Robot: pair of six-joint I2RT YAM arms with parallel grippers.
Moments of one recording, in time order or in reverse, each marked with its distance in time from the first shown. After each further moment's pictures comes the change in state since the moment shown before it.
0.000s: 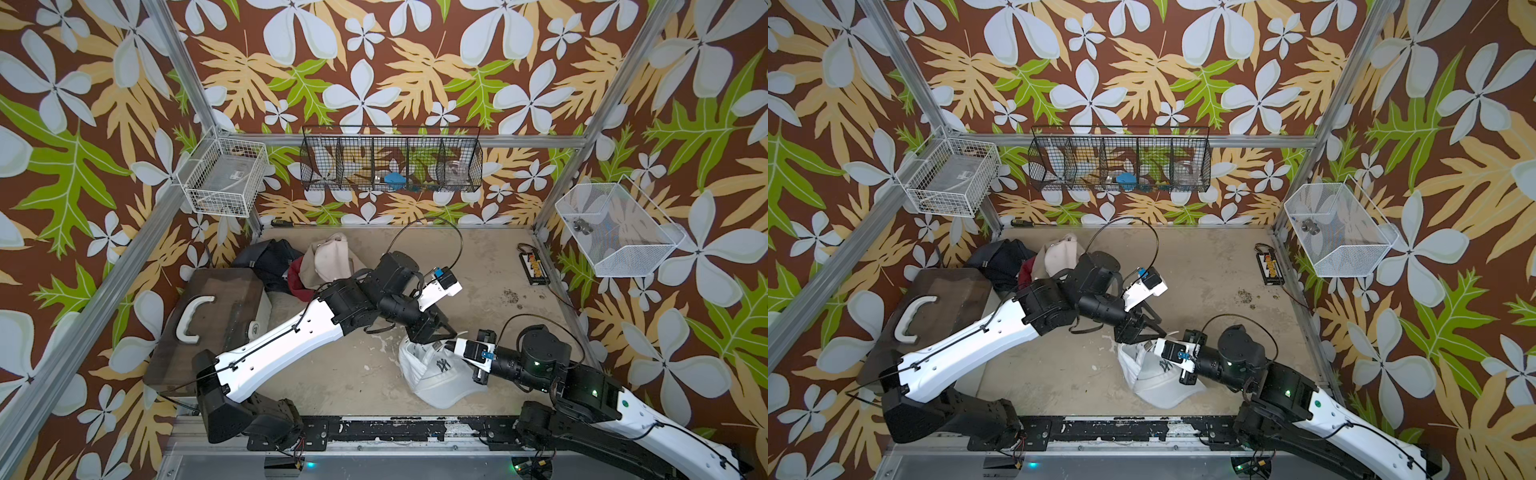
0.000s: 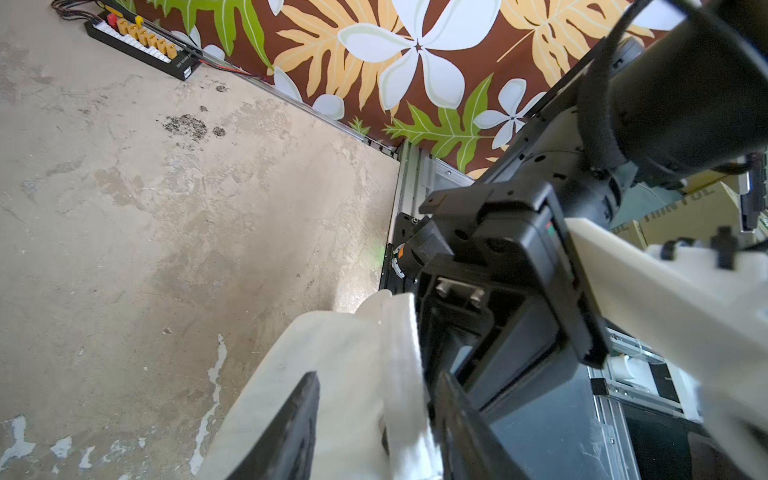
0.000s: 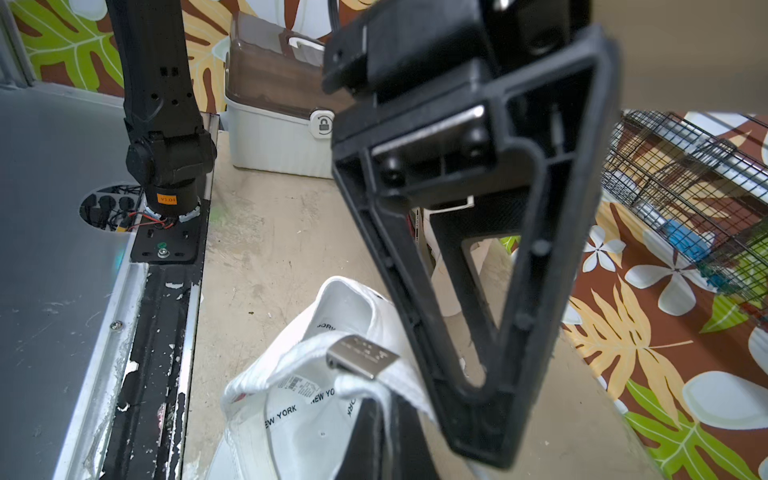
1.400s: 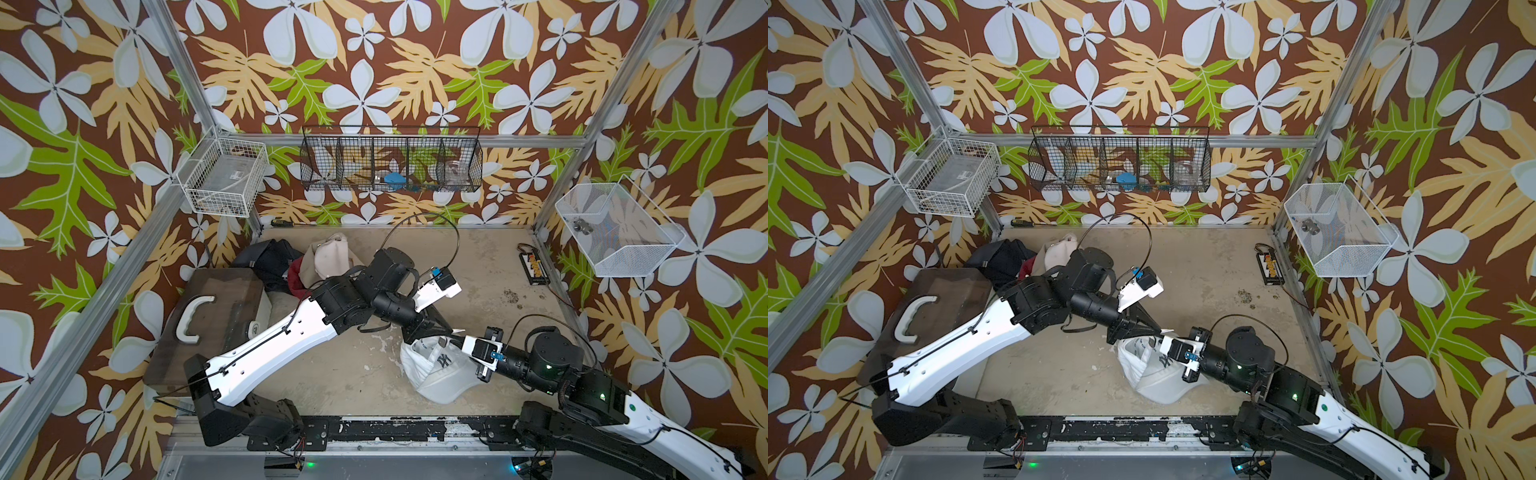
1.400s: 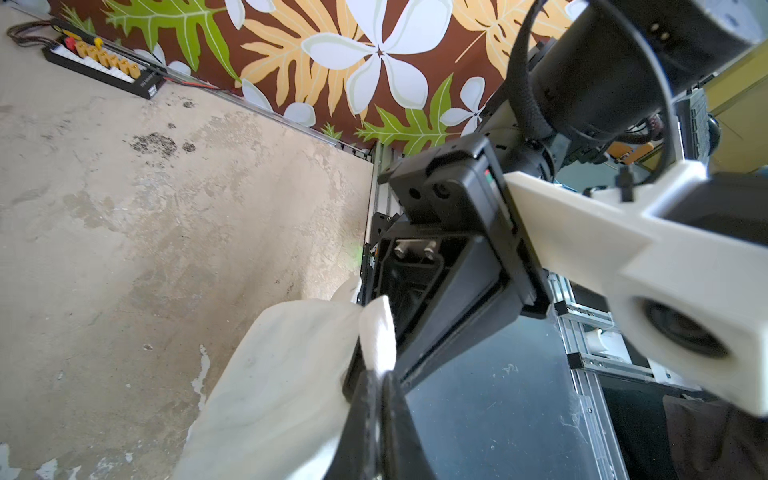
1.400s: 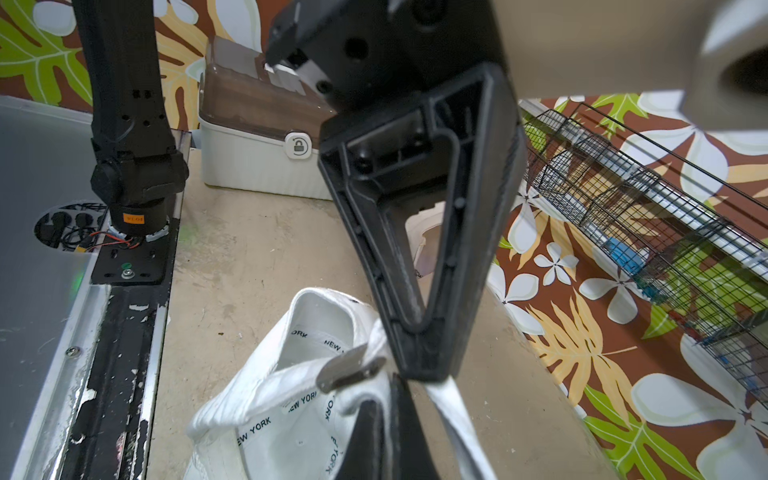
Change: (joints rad) left arm 0.002 -0.035 0.039 -0.056 0.060 0.046; right arm 0.002 -0.036 0.007 0.036 0.089 0.002
